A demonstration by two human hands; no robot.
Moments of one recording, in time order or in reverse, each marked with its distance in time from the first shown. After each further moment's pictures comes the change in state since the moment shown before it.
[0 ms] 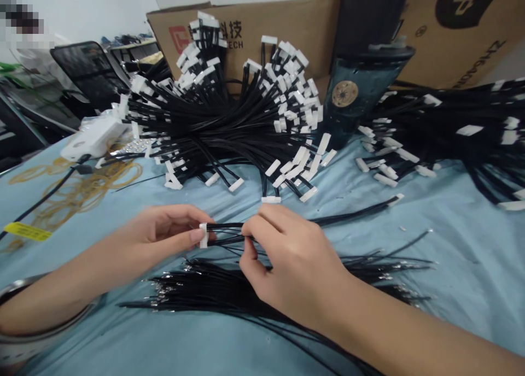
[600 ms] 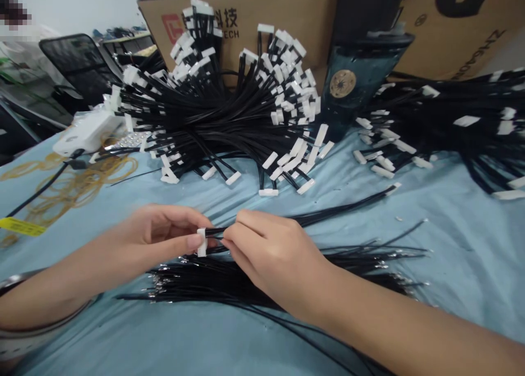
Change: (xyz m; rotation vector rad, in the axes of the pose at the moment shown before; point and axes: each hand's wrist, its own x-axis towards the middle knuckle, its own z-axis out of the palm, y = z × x) left_hand -0.003 0.001 0.007 -0.137 -0.105 -0.020; right_hand 0.000 -0.001 0.007 0.050 -0.086 -0.124
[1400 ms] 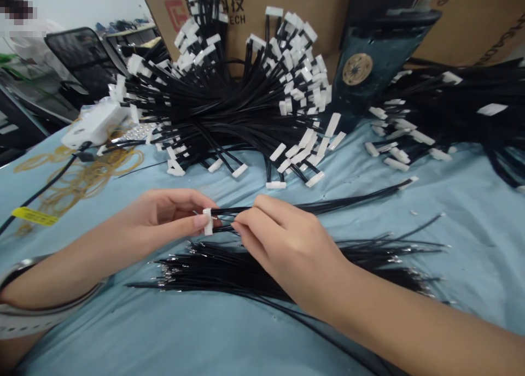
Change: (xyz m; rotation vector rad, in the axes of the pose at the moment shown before) left_hand 0.001 0.005 -0.003 0.092 0.085 0.037; right_hand -0.004 -0.003 -0.003 -0.103 0.059 0.035
